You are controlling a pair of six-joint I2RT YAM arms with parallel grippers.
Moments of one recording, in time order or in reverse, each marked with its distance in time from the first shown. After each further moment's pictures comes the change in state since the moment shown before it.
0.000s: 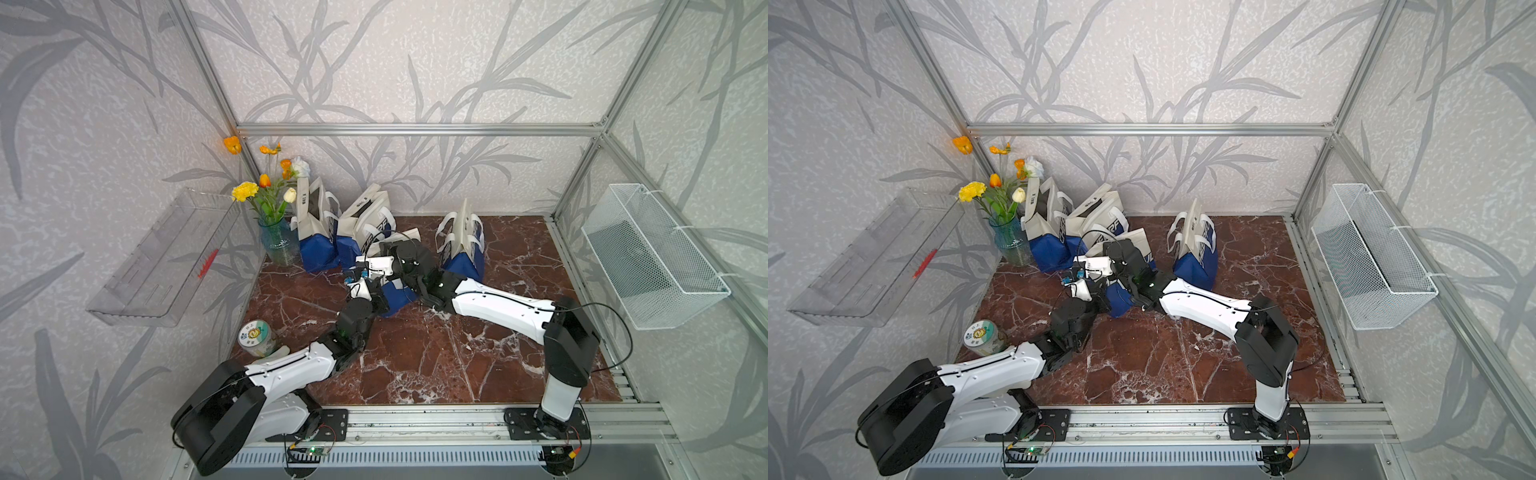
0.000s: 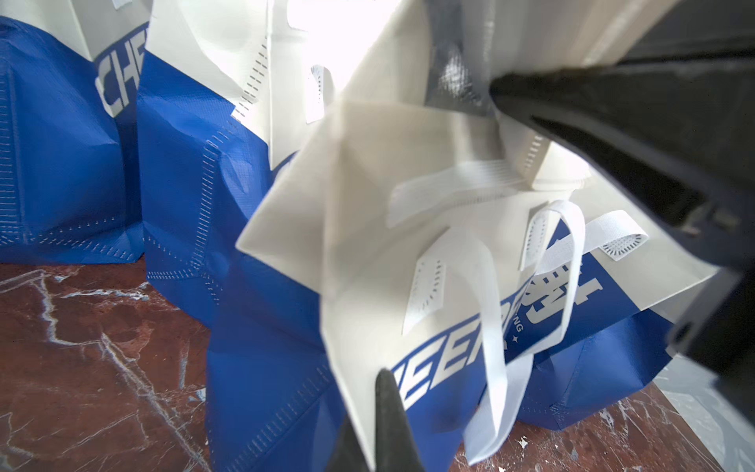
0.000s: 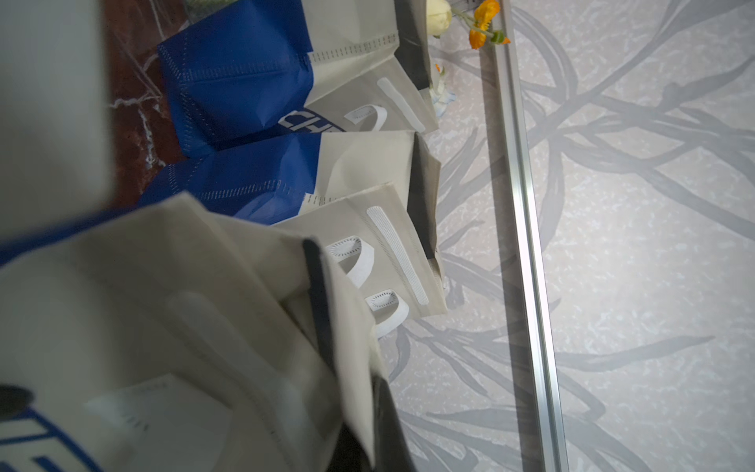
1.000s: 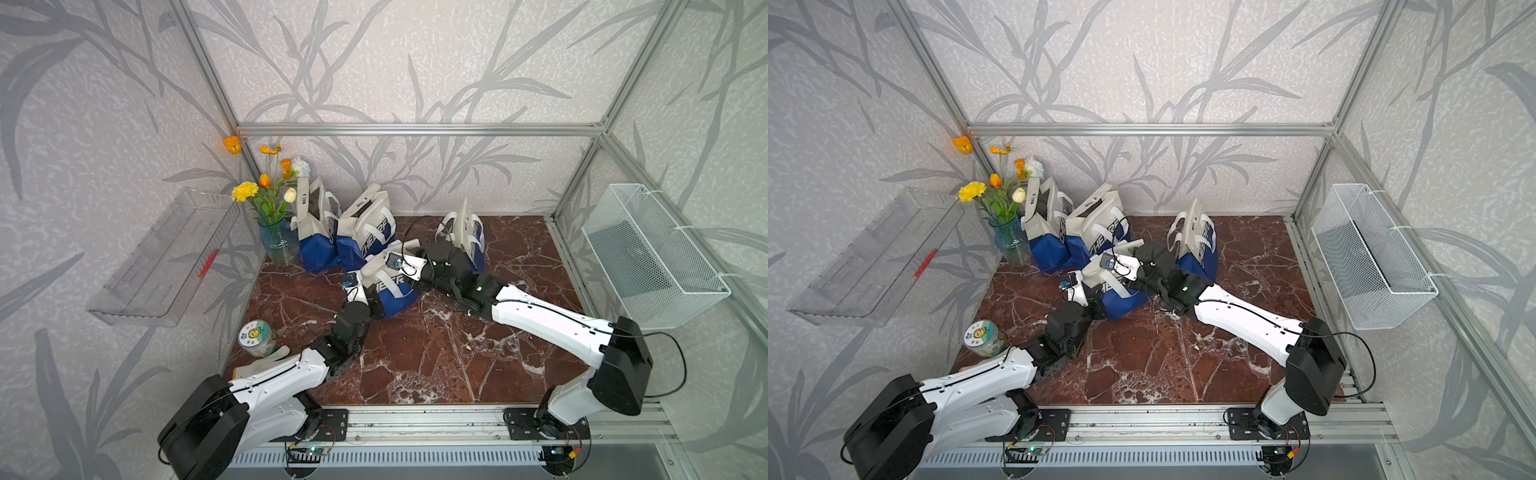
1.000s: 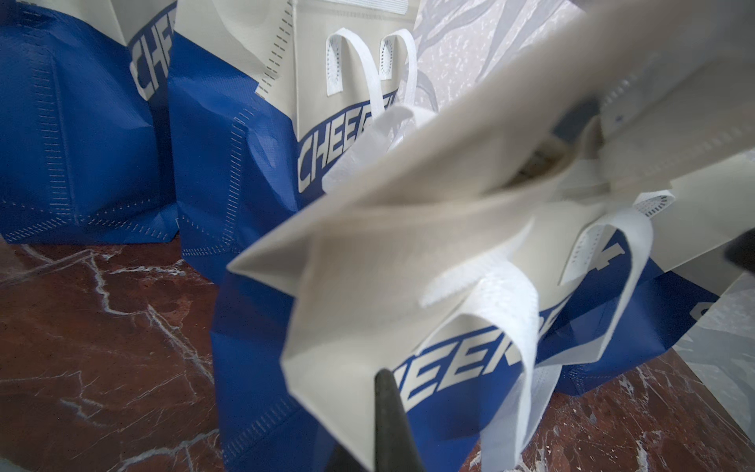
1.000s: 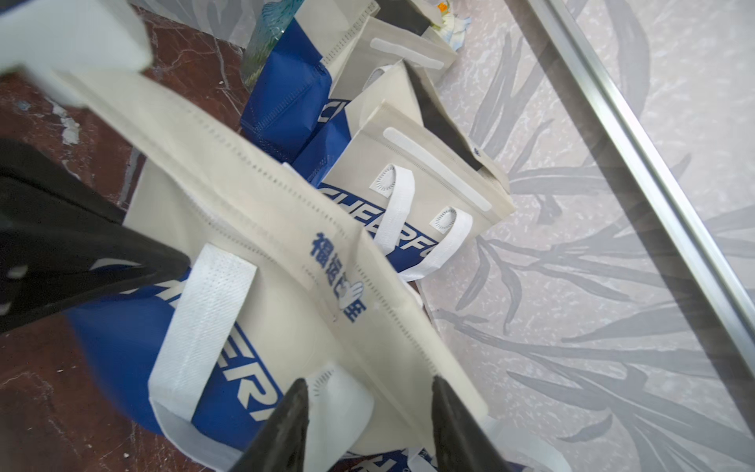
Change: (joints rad) left arm -0.007 -0.094 -0.007 -0.160 0.005 0.012; right arm -0.047 -0.274 -0.243 -0.159 -0.177 0.533
